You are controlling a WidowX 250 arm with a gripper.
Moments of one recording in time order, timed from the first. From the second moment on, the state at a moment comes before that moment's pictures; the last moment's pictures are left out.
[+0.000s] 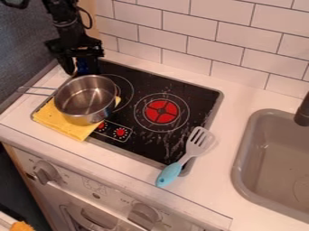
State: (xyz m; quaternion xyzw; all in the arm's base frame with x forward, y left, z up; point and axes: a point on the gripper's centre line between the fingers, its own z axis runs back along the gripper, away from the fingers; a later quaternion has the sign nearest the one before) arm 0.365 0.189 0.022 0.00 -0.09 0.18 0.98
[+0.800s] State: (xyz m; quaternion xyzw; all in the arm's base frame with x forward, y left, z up) arm 0.371 0.135 0.058 -0.01 -0.12 0.09 0.99
